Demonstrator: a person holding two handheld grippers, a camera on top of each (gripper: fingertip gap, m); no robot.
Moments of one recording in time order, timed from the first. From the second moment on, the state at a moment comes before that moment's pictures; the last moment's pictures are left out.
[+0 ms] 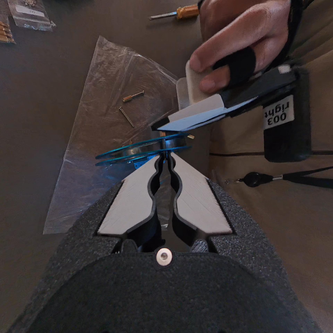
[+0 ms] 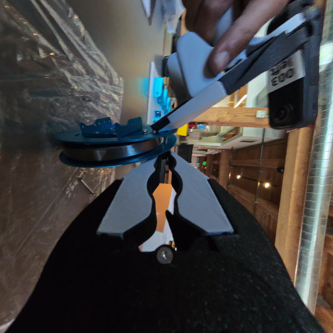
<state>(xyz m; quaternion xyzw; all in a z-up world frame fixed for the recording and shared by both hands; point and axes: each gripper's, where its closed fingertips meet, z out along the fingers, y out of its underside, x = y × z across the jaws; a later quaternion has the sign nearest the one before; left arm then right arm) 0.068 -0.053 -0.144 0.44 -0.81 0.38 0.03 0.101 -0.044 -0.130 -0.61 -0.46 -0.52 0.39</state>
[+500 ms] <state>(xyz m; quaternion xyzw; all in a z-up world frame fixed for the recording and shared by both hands) 0.081 -0.043 -0.140 0.09 -0.82 -0.05 -0.57 0.085 -0.066 -0.143 -0.91 -0.29 0.25 0.15</state>
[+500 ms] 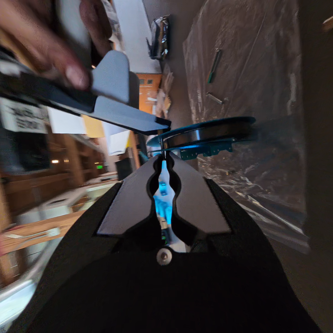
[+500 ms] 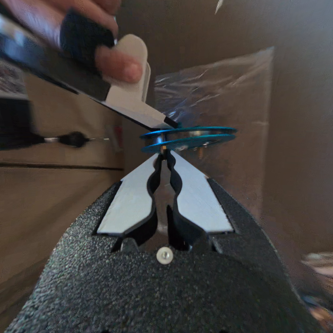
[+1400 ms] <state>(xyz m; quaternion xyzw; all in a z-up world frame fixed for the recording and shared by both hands) 0.072 -0.044 -0.145 0.41 -0.85 0.34 0.02 0.094 -0.045 -0.130 -0.62 -0.47 -0.50 0.39</state>
